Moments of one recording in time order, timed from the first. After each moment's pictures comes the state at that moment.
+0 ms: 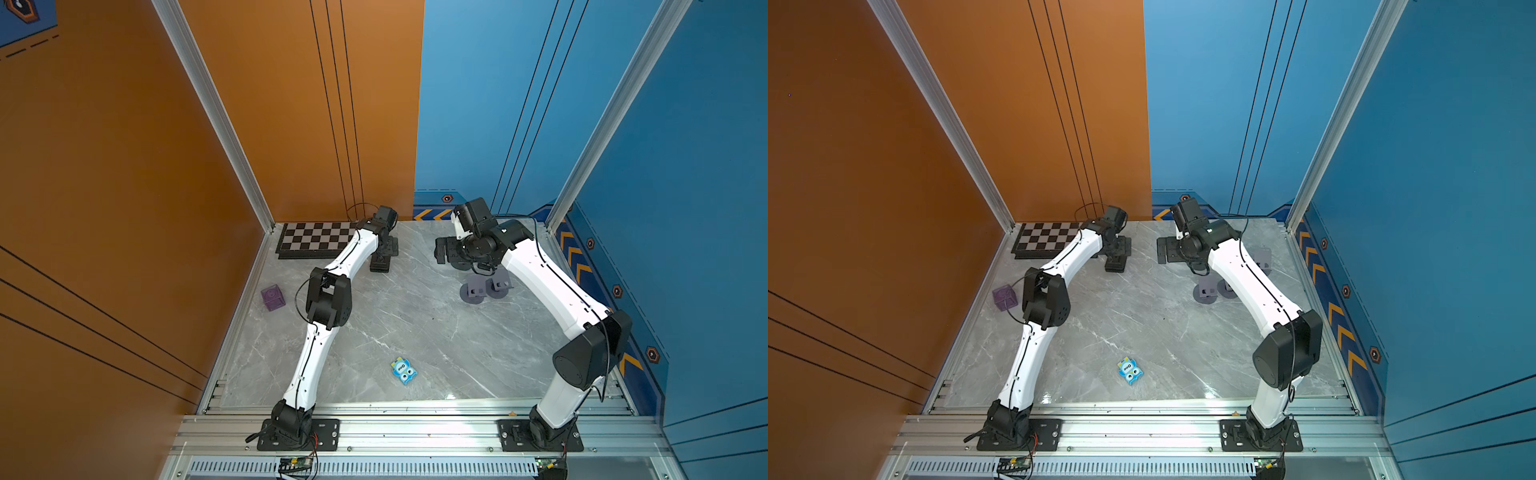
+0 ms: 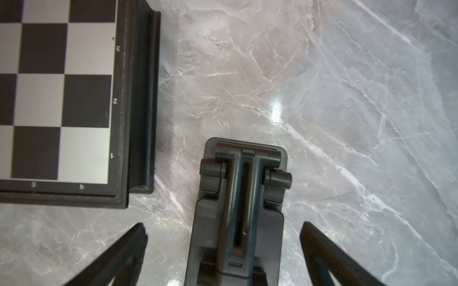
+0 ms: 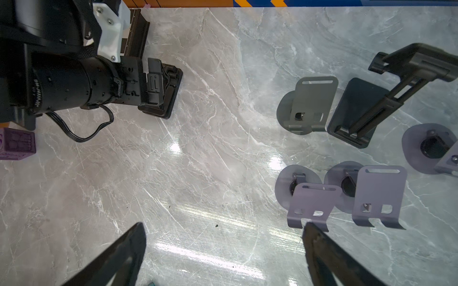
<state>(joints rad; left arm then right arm) -0.37 2.56 2.41 -0.95 -0.24 -0.39 0.48 1.76 1.83 -1.01 0.04 0.34</state>
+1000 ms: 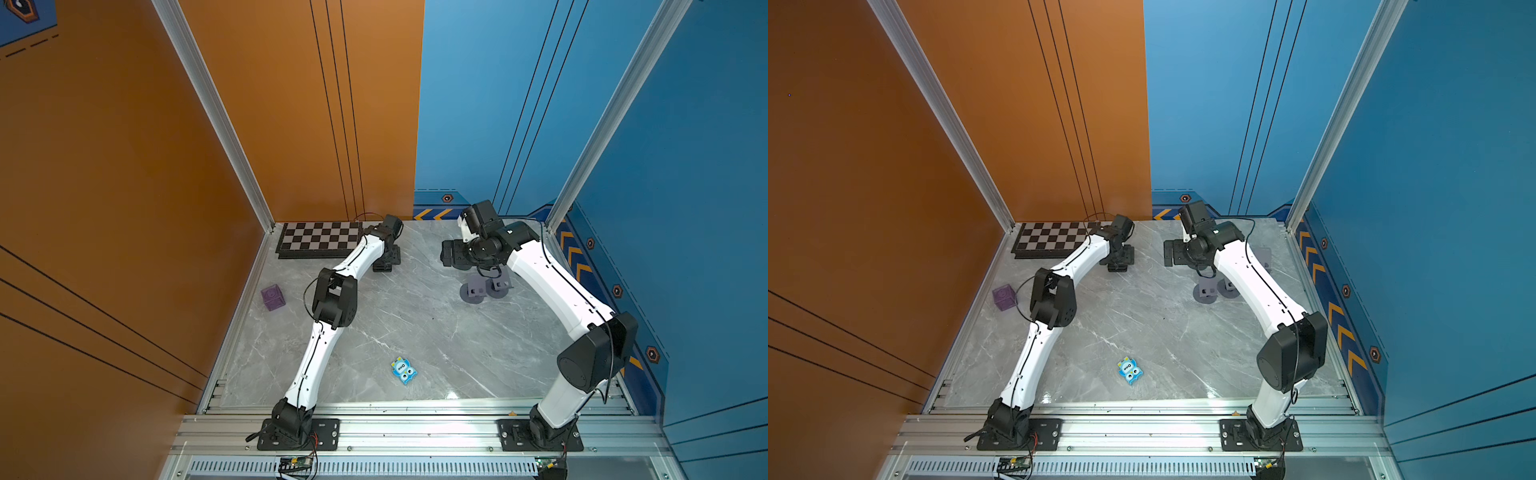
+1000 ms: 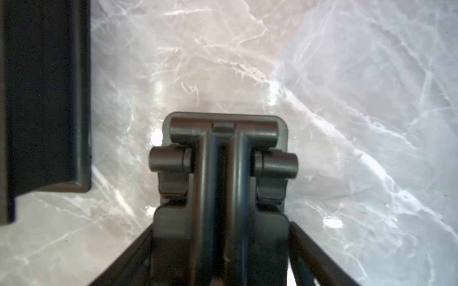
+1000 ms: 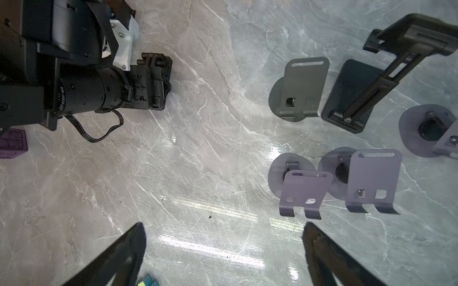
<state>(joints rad) -0.40 2.61 2.38 -0.95 -0.20 -0.41 0.44 1.72 1.77 -1.01 0.01 0.34</state>
